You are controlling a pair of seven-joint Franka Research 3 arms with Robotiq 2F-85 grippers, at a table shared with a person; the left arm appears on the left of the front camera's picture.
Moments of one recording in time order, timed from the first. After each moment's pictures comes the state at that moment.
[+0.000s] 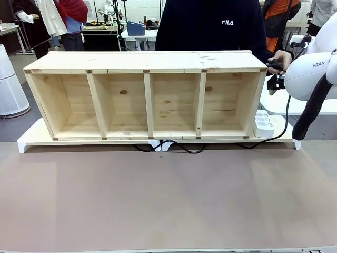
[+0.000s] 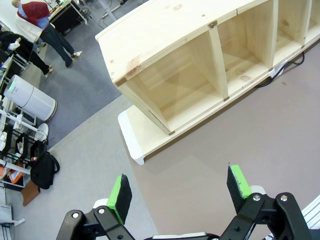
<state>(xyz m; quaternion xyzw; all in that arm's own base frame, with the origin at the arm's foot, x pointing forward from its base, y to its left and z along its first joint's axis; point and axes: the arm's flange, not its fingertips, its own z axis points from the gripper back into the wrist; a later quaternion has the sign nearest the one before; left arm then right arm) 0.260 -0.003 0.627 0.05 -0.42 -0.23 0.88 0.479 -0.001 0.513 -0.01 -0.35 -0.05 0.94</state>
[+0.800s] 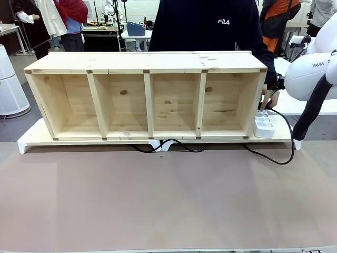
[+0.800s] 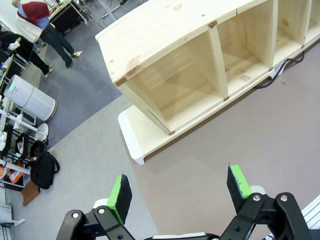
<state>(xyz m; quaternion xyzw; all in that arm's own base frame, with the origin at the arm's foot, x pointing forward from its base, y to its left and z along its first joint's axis) 0.260 -0.003 0.627 0.05 -0.42 -0.23 0.88 0.479 -0.001 0.513 -0.01 -0.35 -0.05 0.94</state>
